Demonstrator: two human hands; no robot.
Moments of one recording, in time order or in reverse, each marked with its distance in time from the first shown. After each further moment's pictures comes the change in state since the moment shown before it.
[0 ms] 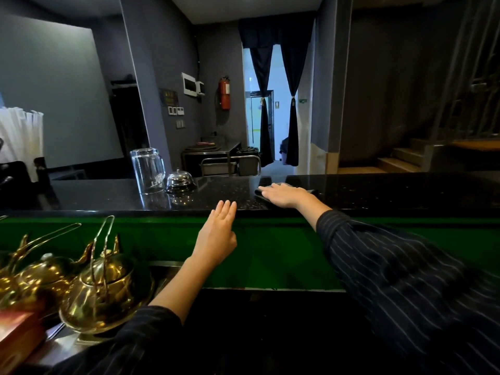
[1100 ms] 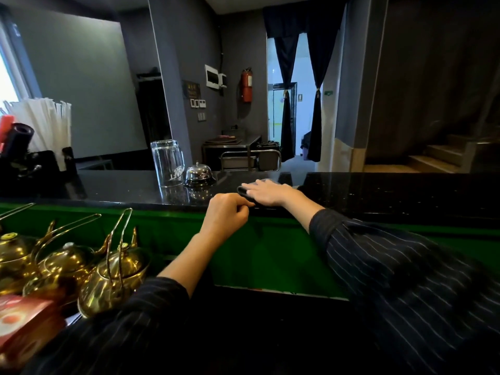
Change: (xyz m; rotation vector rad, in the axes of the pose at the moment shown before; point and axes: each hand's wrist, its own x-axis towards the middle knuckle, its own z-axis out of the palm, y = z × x) left_hand 0.031 -0.016 -0.030 -0.174 0.179 -0.038; right_hand 0.065 -0.064 0.018 -0.047 -0.008 -0.191
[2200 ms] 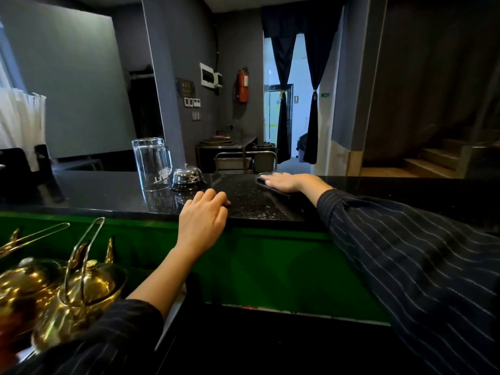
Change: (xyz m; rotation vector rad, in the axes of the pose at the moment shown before) left_hand 0.016 -0.057 0.029 0.334 0.073 -0.001; right_hand 0.074 0.084 -0.022 0.030 -0.122 0.064
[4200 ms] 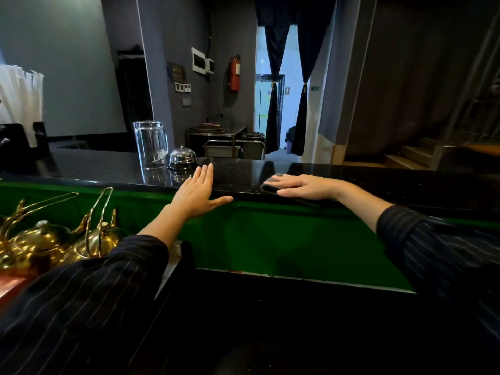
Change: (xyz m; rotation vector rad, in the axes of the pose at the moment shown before) left_hand -0.002 0.002 -0.029 0.073 -0.516 0.003; right_hand -0.186 0.017 0.028 0.170 0.041 -0.348
